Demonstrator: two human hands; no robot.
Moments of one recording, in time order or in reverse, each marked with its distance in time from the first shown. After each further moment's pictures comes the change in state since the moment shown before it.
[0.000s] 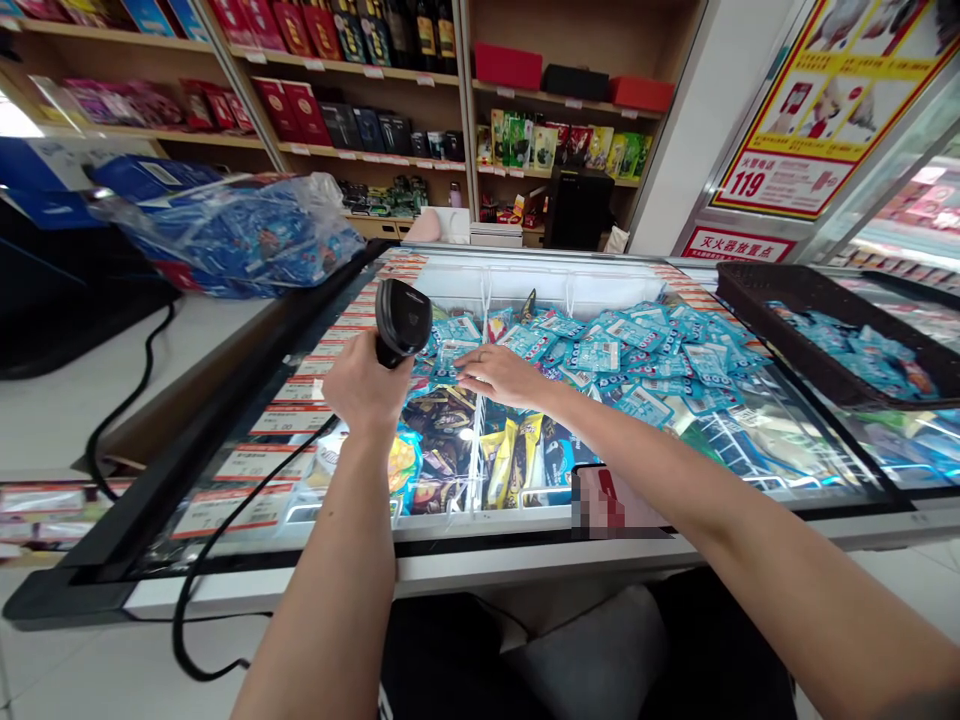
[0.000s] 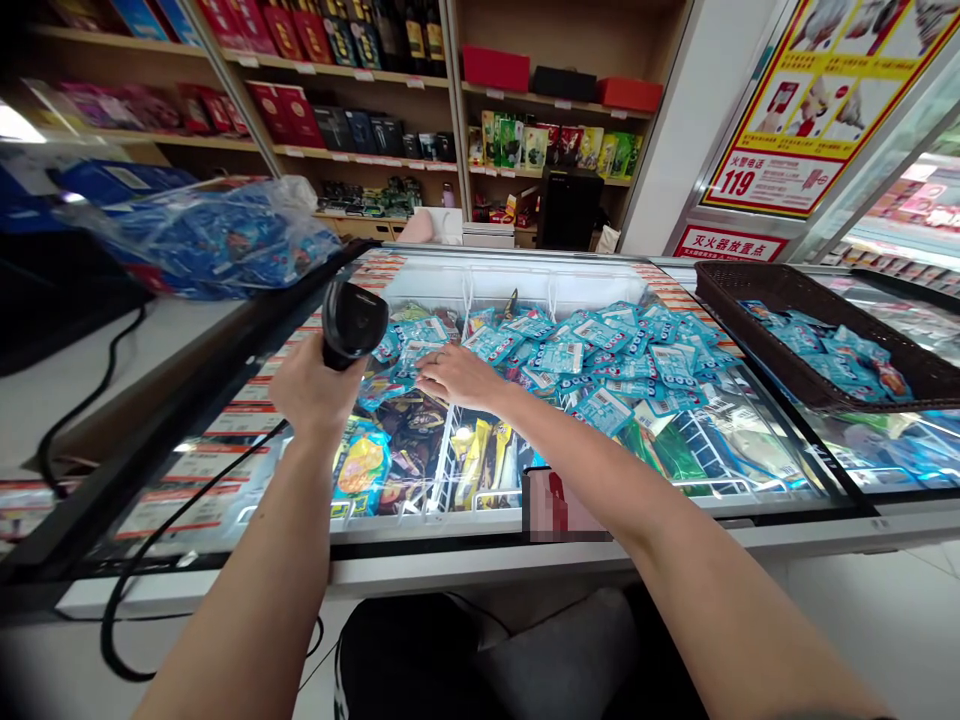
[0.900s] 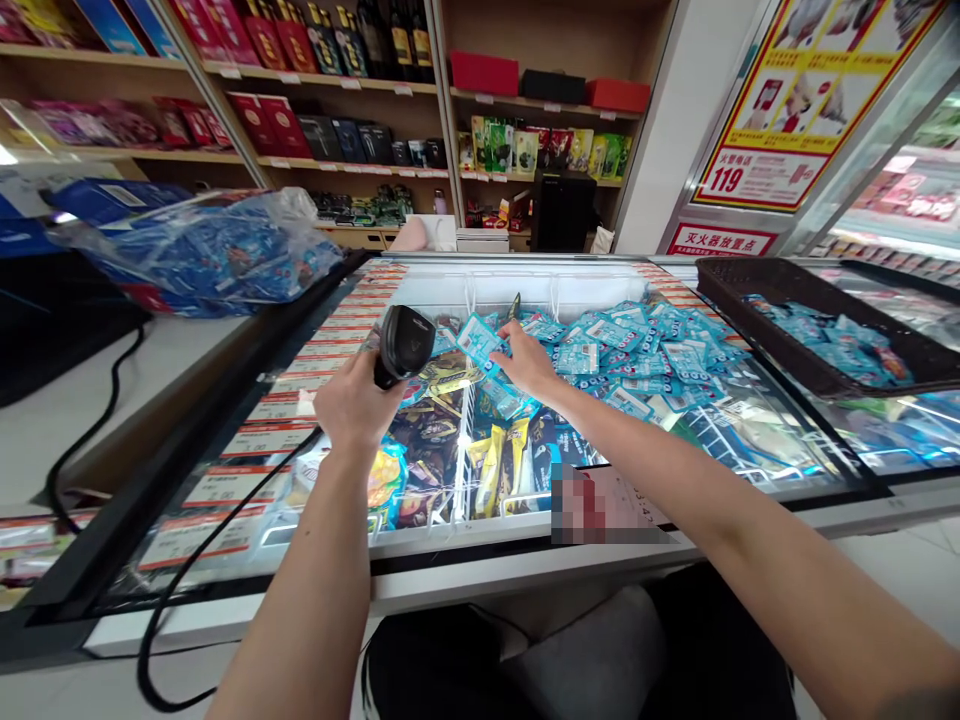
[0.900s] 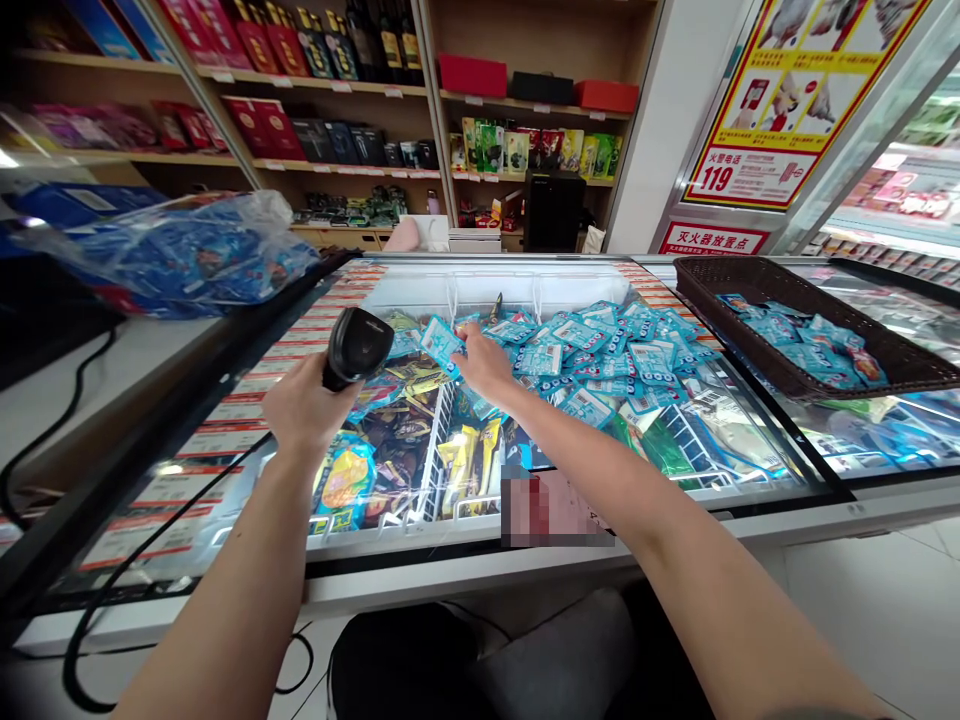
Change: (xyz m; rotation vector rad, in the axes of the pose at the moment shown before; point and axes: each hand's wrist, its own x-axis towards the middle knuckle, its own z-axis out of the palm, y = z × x) left_hand -0.005 0.001 0.009 0.101 -0.080 0.211; right_hand -0.030 0.025 -0.028 0.203 0.242 0.787
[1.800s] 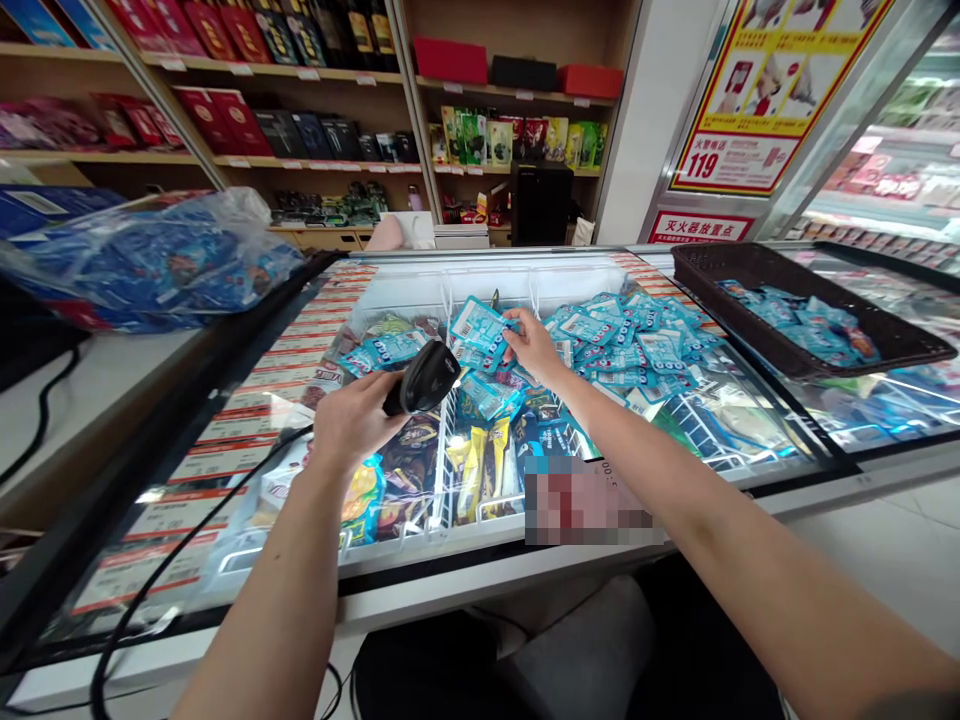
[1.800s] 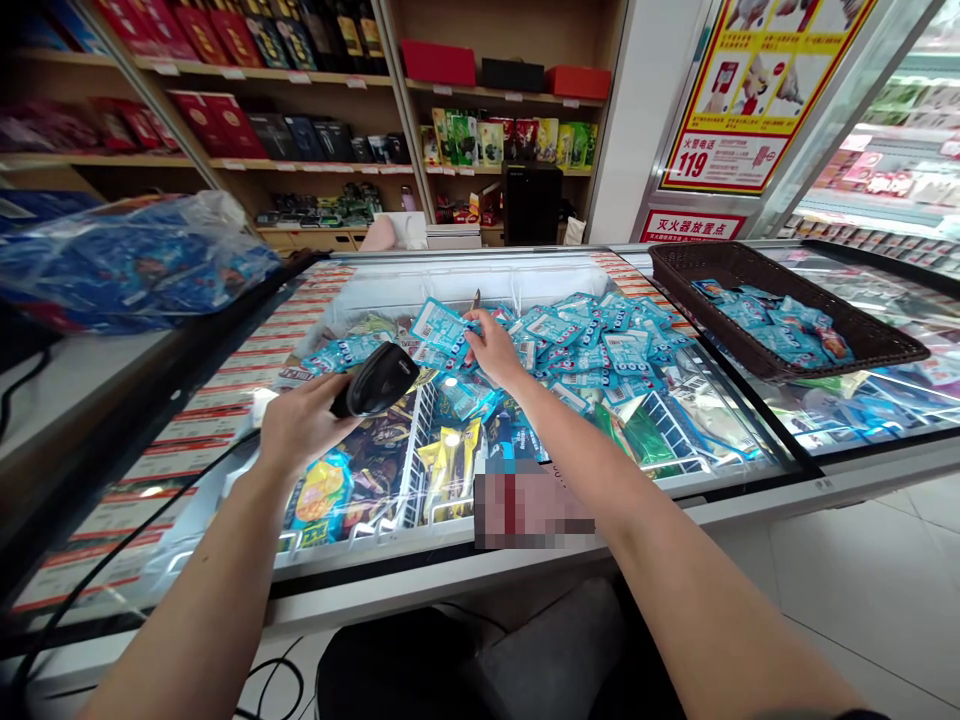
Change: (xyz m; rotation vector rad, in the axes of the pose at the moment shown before) left_hand -0.006 0.010 0.016 -0.072 -0.169 0.457; right_hand 0.008 0.067 -0.013 0.429 0.048 0.019
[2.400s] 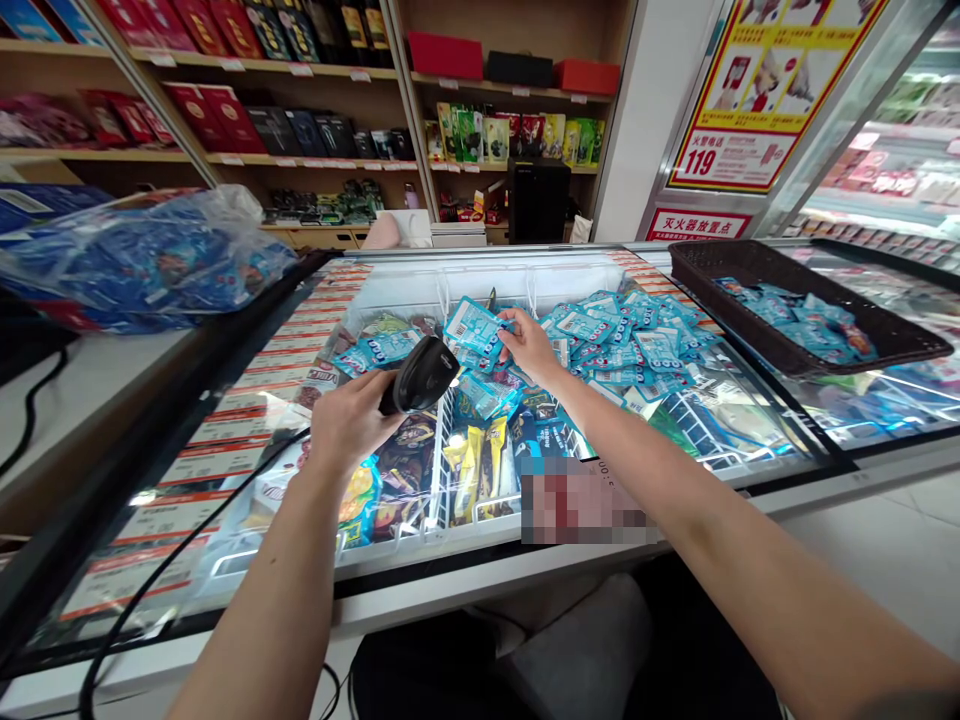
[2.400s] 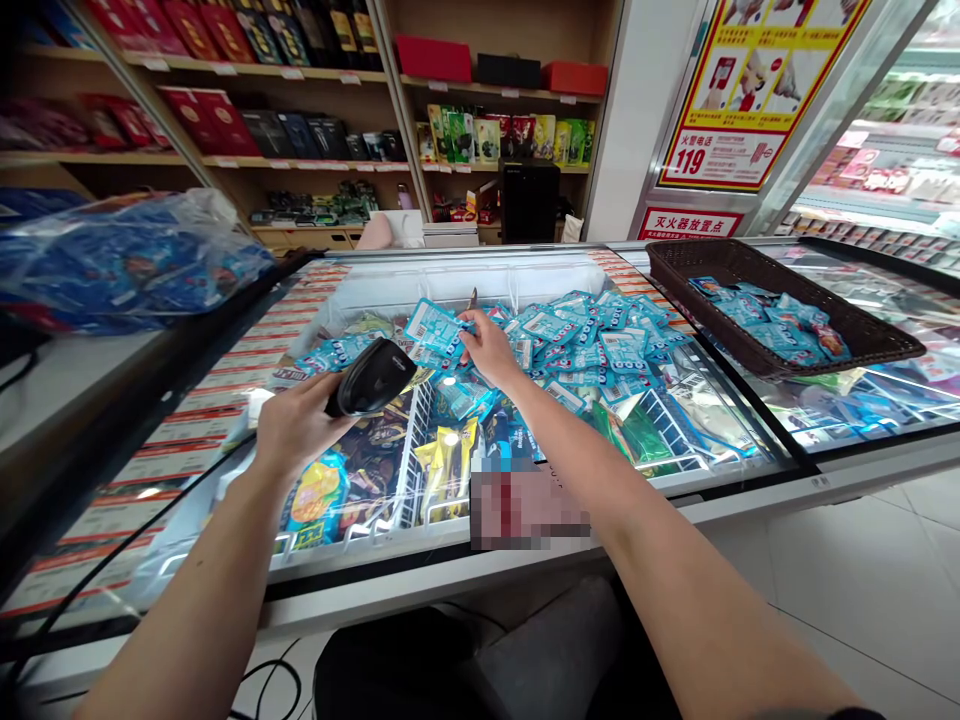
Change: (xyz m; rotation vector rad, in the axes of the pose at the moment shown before) left_hand 0.001 0.000 0.003 0.010 0.053 0.051; right_hand 0.000 0.003 0.000 0.070 0.000 -0.018
